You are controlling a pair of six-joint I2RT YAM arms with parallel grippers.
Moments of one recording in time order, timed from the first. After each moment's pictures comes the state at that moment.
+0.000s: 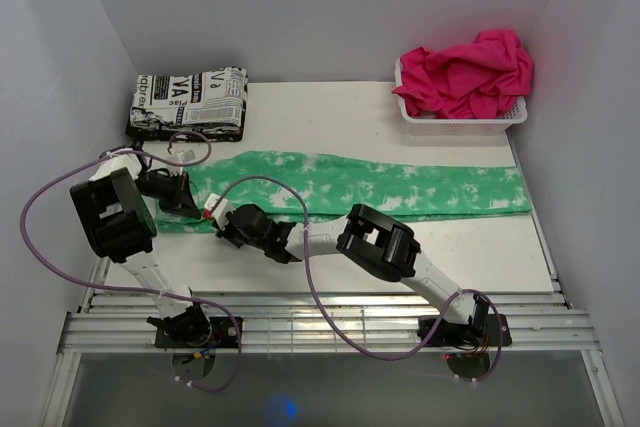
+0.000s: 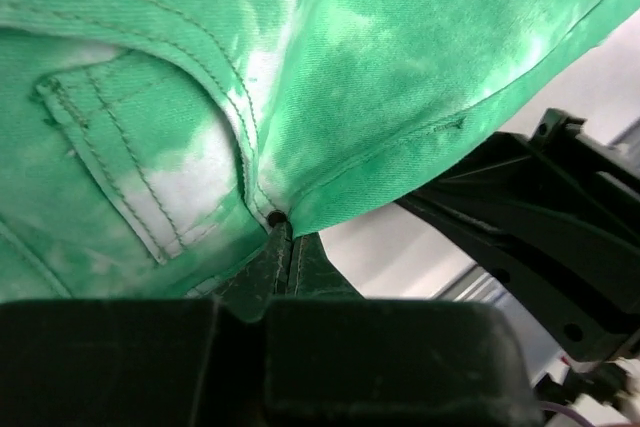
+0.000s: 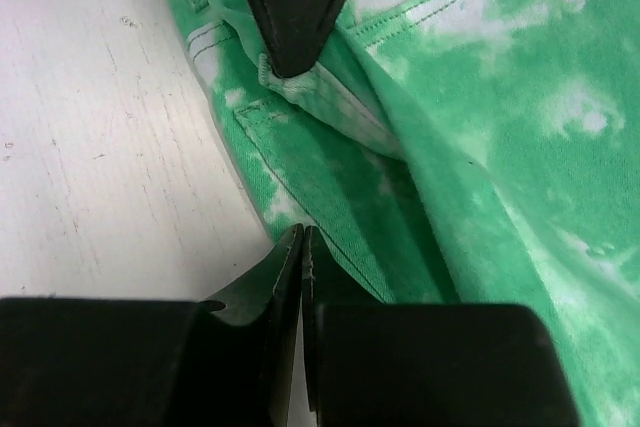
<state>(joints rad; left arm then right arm) 0.42 1.89 1.27 -1.08 0.66 0.67 1.23 2.39 1.58 0.47 0.10 -0.11</state>
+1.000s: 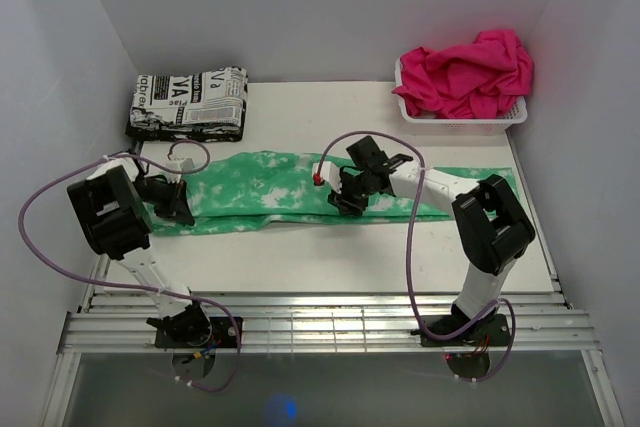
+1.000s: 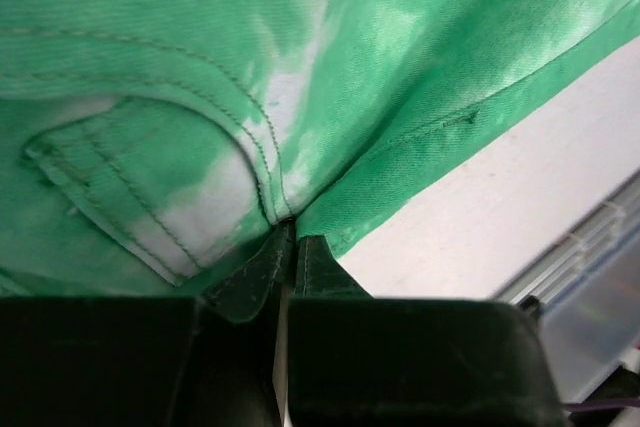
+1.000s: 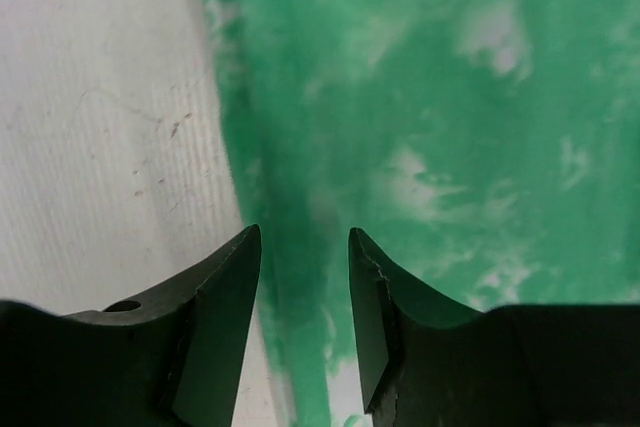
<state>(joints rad) 0.46 1.94 1.25 -1.02 0.57 0.81 0.65 1.77 1.17 -0.41 -0.43 -0.72</state>
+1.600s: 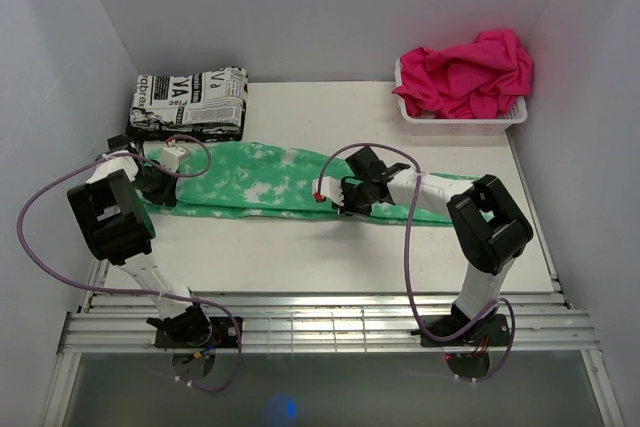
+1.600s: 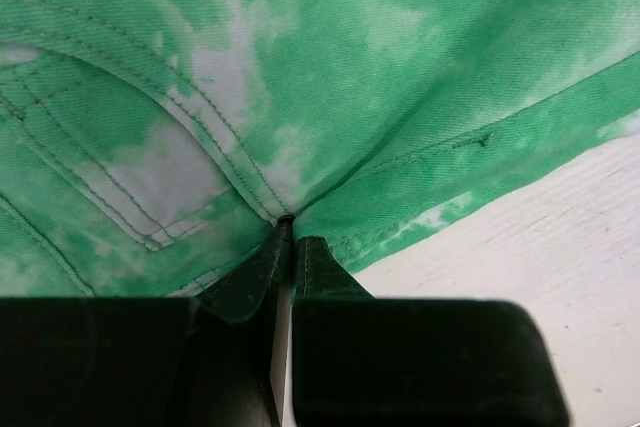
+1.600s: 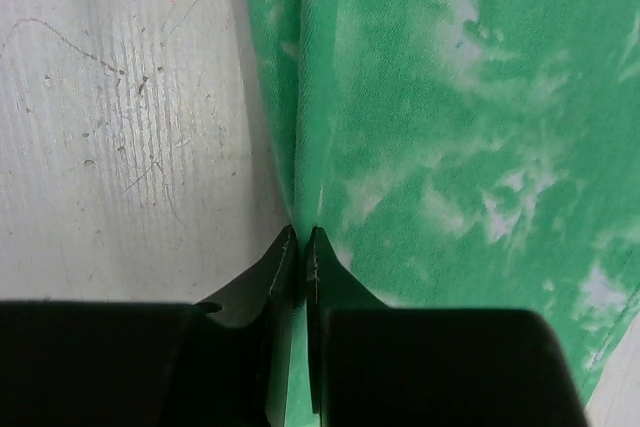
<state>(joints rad) 0.45 1.87 1.25 -0.75 0.41 0.99 0.67 1.79 1.09 -0.38 -0.35 -0.91</state>
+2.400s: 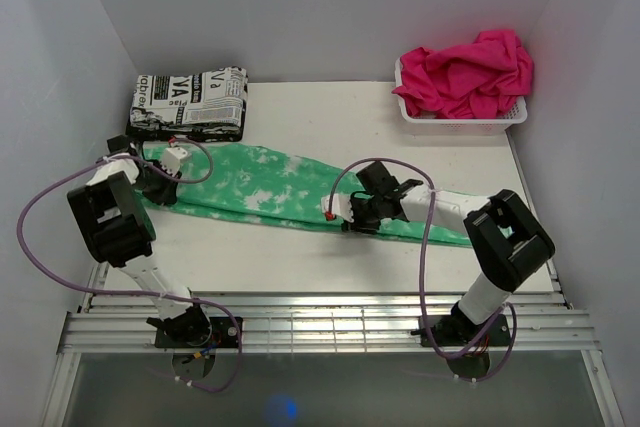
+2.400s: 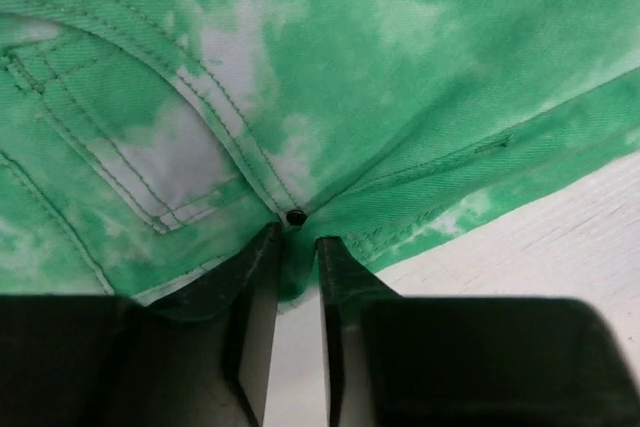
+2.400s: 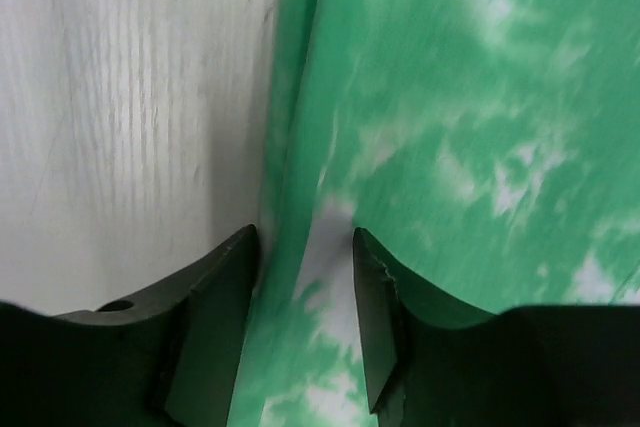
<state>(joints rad) 0.45 1.85 1.22 -0.68 0.42 1.09 0.68 1.65 0.89 -0.30 -0.39 -0.98</state>
